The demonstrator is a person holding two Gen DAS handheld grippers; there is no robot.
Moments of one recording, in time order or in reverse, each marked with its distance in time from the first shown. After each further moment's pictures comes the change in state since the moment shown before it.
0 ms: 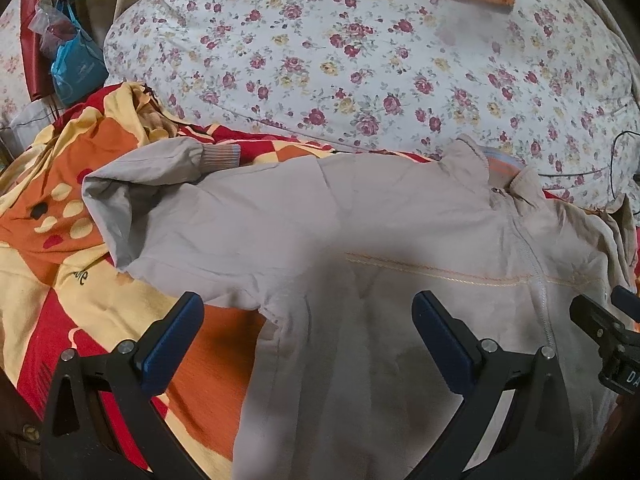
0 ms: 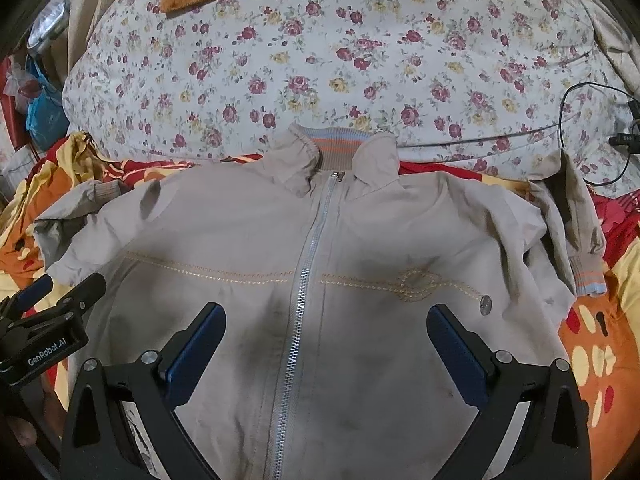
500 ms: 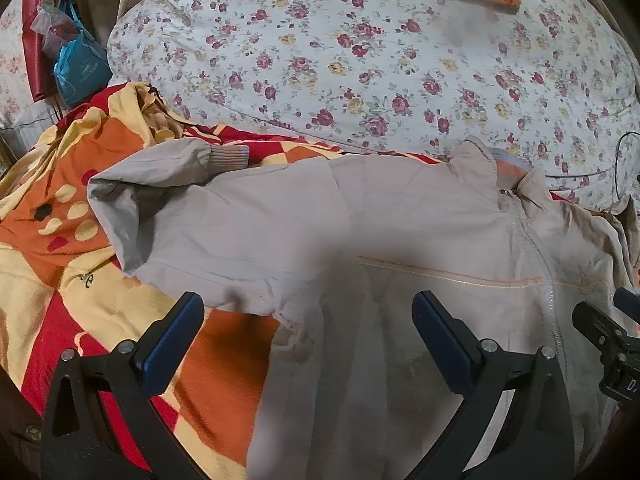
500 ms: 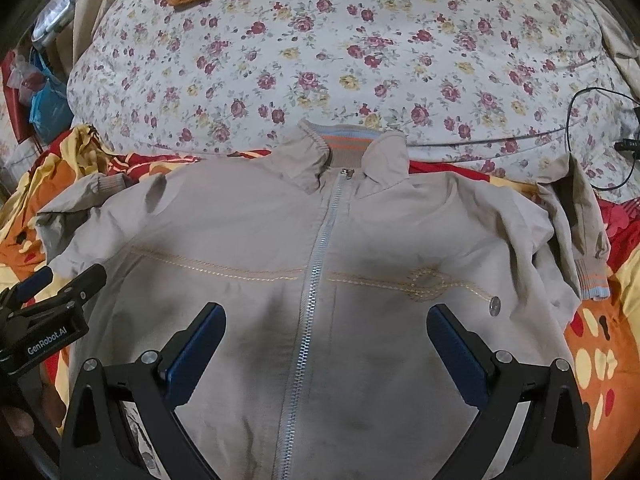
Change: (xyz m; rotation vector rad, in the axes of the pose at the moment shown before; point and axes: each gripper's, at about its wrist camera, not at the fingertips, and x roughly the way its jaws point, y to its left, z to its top) left arm 0.001 0.008 0.002 0.004 -0.002 0.015; right arm 0.003 0.008 -0.002 -0.014 0.005 0.024
